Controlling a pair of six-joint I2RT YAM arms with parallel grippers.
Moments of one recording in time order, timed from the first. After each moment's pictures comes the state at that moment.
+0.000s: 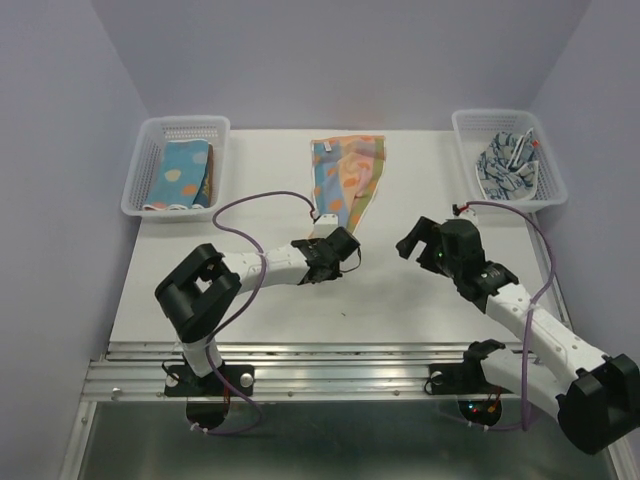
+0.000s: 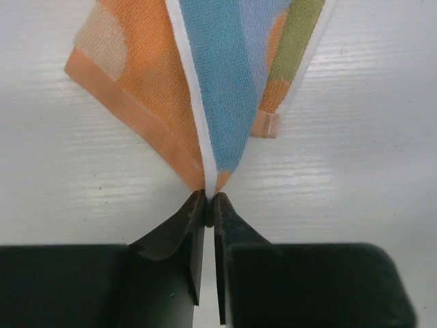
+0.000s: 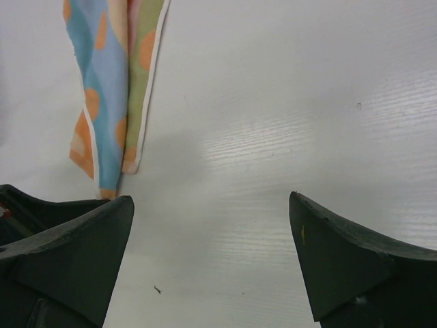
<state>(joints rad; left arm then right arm) -0.93 1.73 1.03 -0.36 -0.44 -0.80 0.42 0.94 0.60 -0.26 0.17 0.75</state>
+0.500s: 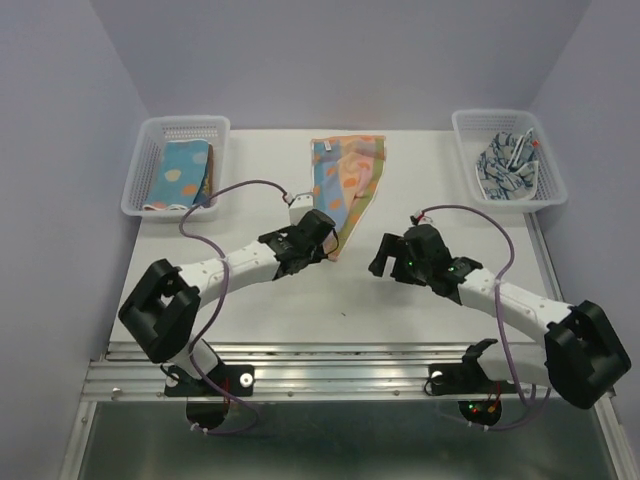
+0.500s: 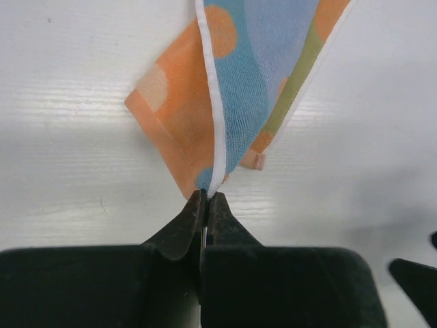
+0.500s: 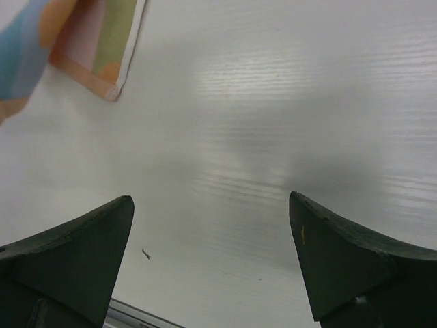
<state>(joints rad) -0.84 1.57 0.98 -0.33 -0.44 -0.79 0.55 1.15 0.60 -0.19 0.07 0.73</state>
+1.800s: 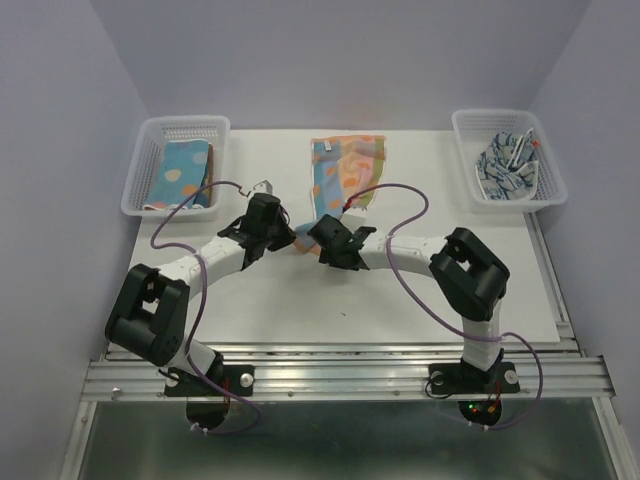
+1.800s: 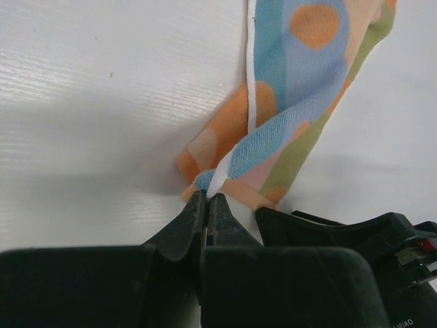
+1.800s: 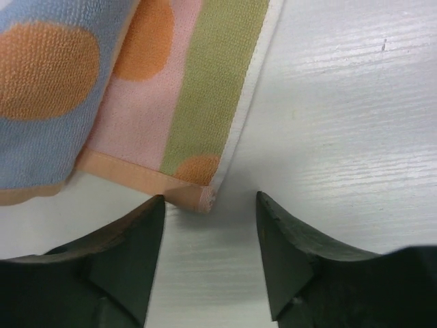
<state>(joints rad) -0.47 1.46 0.82 -0.08 -0.06 -0.78 0.89 1.93 1.26 -0.41 0.52 1.00</state>
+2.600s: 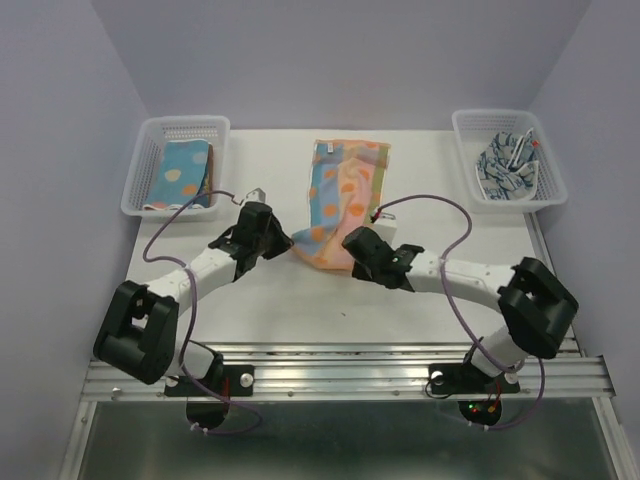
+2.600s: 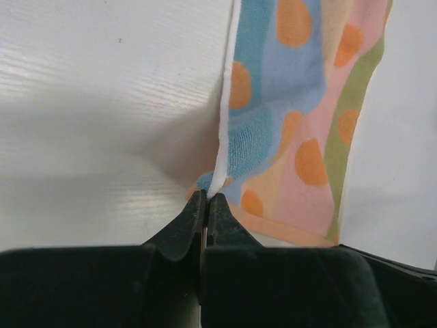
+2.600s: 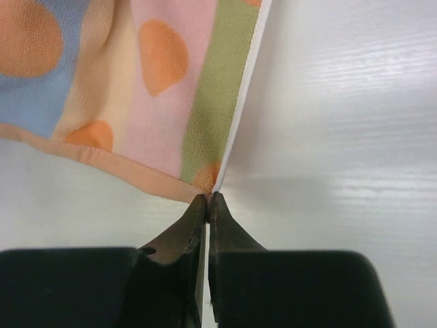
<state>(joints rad) -0.46 1.39 0.73 -0.06 -0.02 -0.80 0.89 1.63 0.97 -0.34 0.48 0.94</state>
